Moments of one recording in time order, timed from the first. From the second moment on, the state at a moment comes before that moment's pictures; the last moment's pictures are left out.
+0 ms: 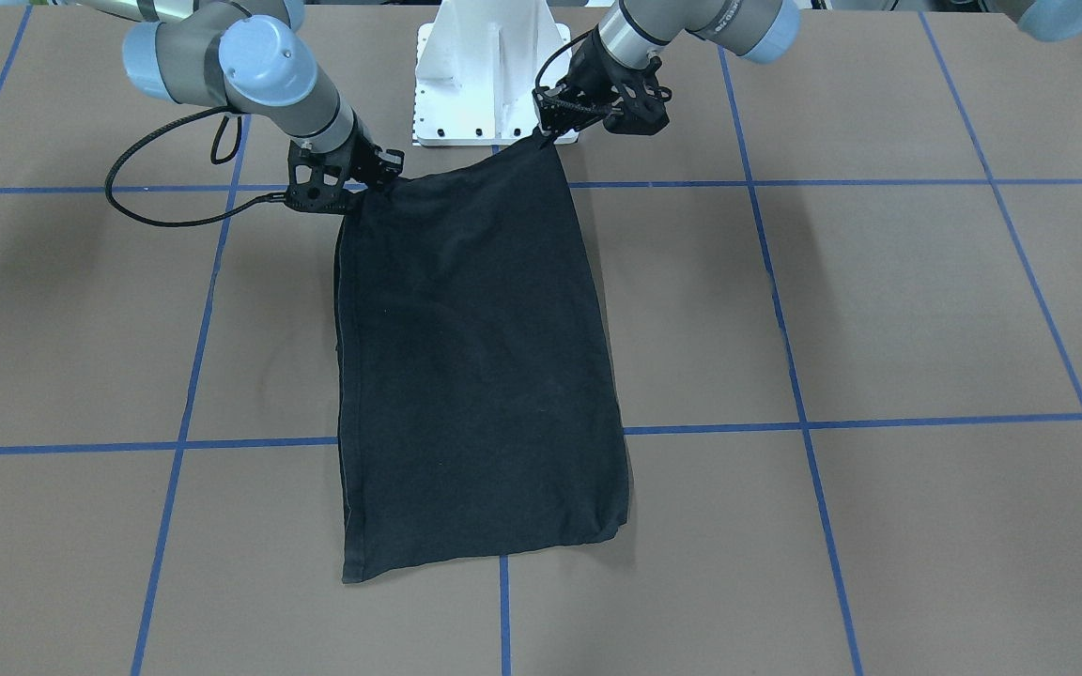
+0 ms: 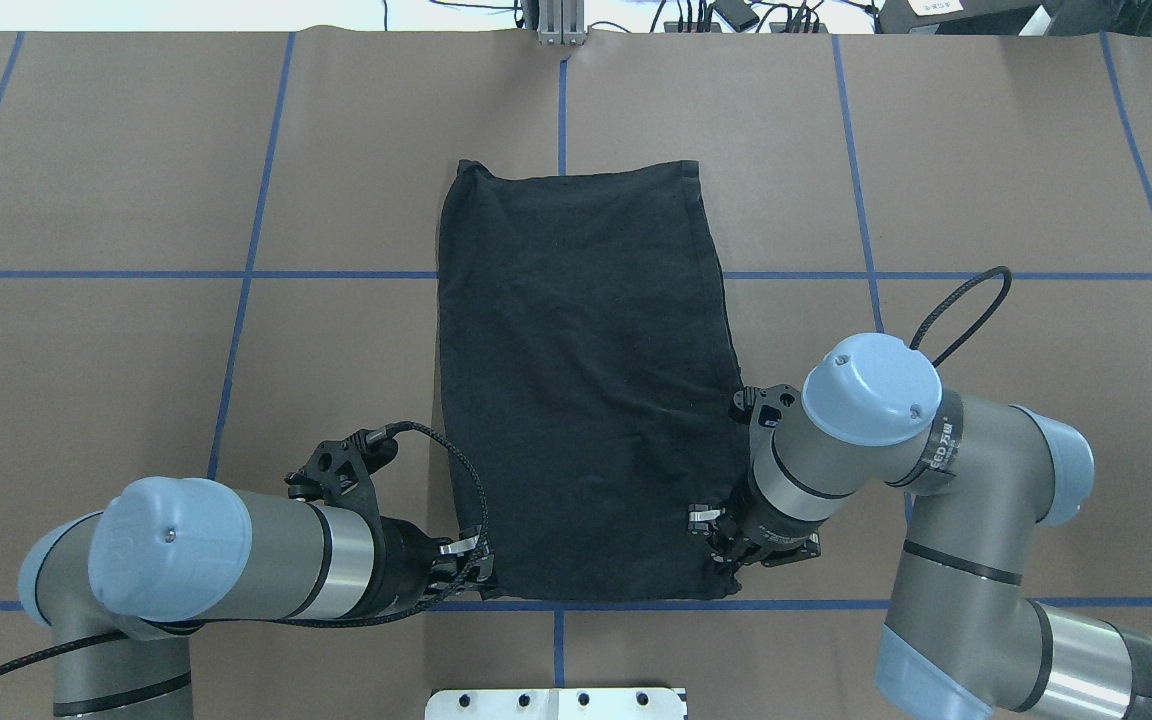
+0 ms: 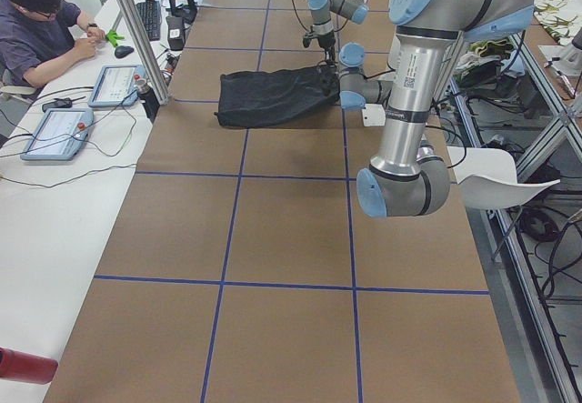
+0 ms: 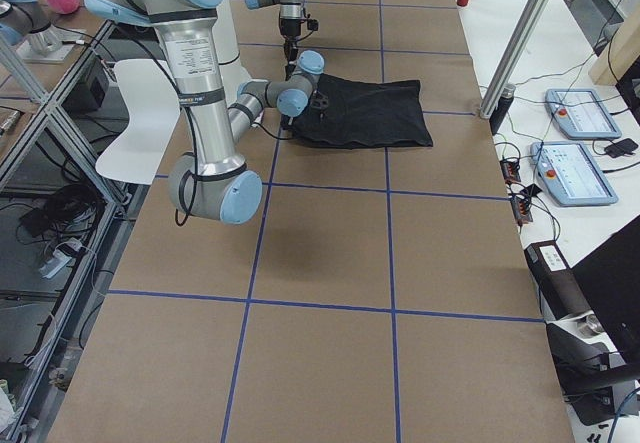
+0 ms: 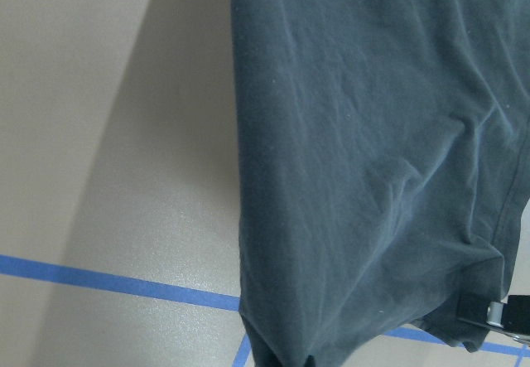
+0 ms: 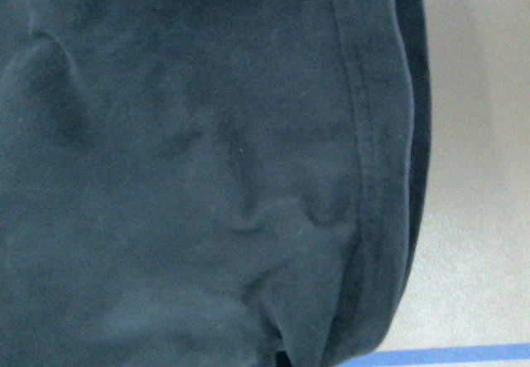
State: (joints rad) left arm -0.25 -1.88 -2.02 -2.11 -1.80 -1.87; right arm 0.42 -1.28 1.95 -1.43 2.20 1.45
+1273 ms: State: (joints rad) left arm -0.30 -1.82 -2.17 -2.11 -1.92 -1.93; right arm 0.61 -1.34 2.09 -1.43 2.45 1.45
